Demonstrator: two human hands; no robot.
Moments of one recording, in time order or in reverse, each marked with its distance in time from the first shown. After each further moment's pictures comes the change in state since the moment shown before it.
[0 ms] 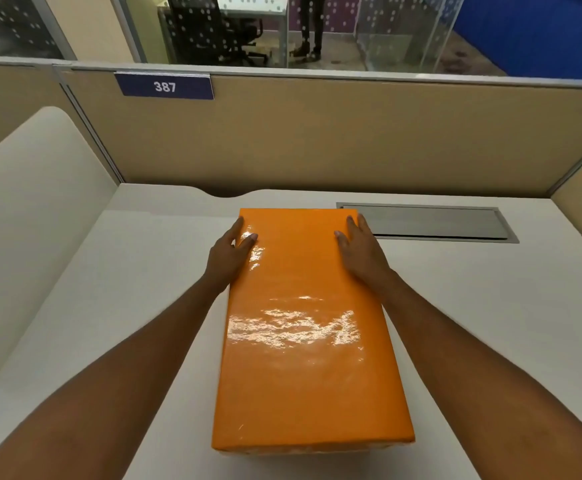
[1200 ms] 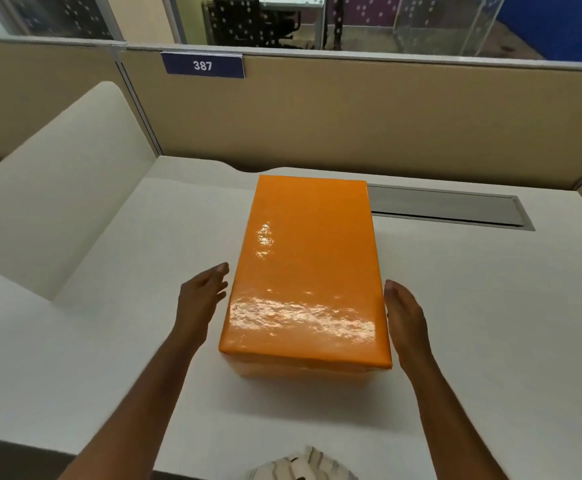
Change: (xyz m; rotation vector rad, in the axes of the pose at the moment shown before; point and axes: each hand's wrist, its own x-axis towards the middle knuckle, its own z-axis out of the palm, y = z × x) left_hand -0.193 -0.044 -0.014 -0.387 0.260 -0.184; right_hand -0.204 0.064 0.006 0.717 0.091 0.236
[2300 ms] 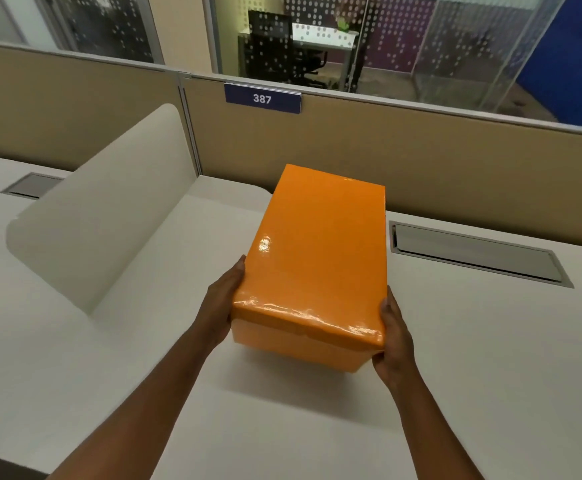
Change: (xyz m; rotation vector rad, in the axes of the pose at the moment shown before) left_hand 0.071 0.015 -0.070 -0.291 -0.282 -0.031; right_hand -0.003 -0.054 0.115 0.604 -0.204 0.133
